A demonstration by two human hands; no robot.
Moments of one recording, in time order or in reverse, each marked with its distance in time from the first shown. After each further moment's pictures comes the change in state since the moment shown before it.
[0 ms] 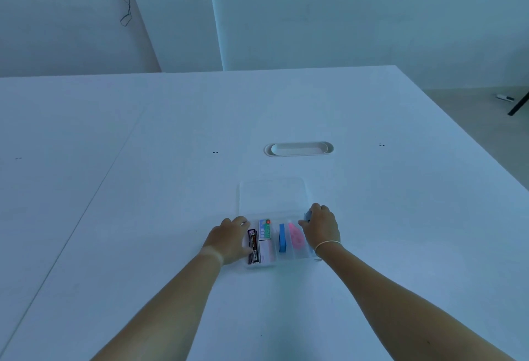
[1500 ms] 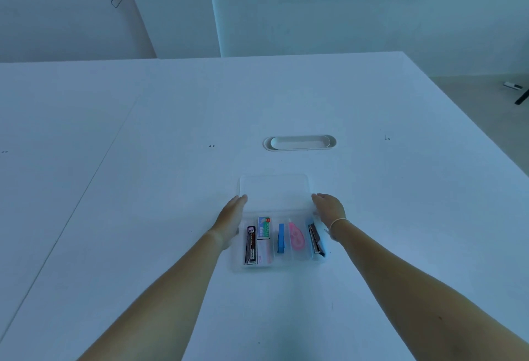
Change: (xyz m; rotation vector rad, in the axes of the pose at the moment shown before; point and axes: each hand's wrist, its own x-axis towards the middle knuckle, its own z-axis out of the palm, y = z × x) left_hand 0.045 0.007 -0.015 -1.419 0.008 -0.455; right_hand 0.055 0.007 -0.011 0.582 -0.212 0.366
